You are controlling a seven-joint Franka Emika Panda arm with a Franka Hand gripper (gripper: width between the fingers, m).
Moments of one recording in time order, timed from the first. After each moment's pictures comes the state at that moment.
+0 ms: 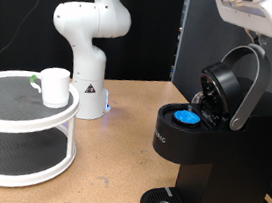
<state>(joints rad) 0.18 -0.15 0.11 -2.06 0.67 2.09 -0.80</state>
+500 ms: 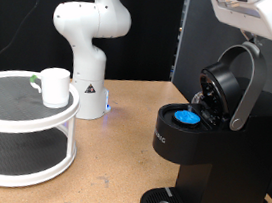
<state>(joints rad) 0.17 -0.15 0.10 -2.06 0.66 2.07 -0.81</state>
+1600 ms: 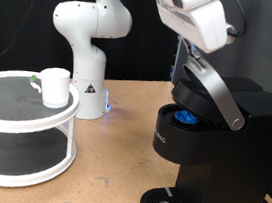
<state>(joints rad) 0.06 -0.15 -0.02 -2.06 0.49 1.88 -0.95</state>
